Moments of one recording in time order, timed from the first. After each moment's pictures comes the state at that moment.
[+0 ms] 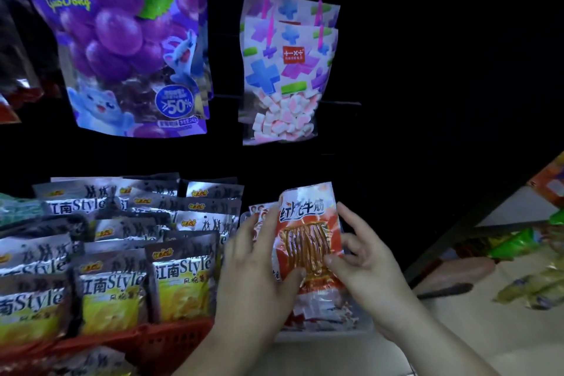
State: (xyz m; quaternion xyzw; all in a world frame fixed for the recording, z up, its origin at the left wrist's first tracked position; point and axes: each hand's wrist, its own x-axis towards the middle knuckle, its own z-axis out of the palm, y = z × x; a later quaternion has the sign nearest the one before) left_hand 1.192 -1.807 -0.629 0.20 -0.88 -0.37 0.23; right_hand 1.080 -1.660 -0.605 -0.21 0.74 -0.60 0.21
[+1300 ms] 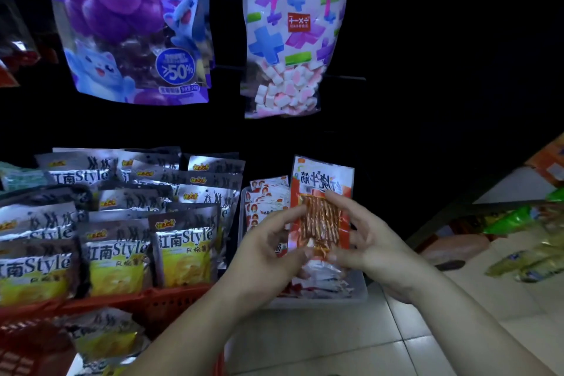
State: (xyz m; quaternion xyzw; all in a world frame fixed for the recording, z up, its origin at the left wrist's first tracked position) left_hand 1.196 -1.800 -0.624 0.15 -0.67 -0.72 0.11; right_hand 1.064 -1.643 -0.604 -0.27 0.70 -0.56 0.35
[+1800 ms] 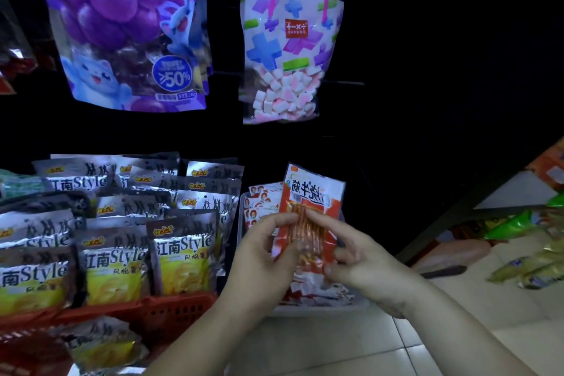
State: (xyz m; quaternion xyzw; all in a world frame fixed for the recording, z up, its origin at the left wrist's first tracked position) left_hand 1.187 -1.799 -0.649 0.16 -0.71 -0.64 0.24; right_hand 1.068 -1.646 -0.618 -0.29 0.70 -0.54 0.38
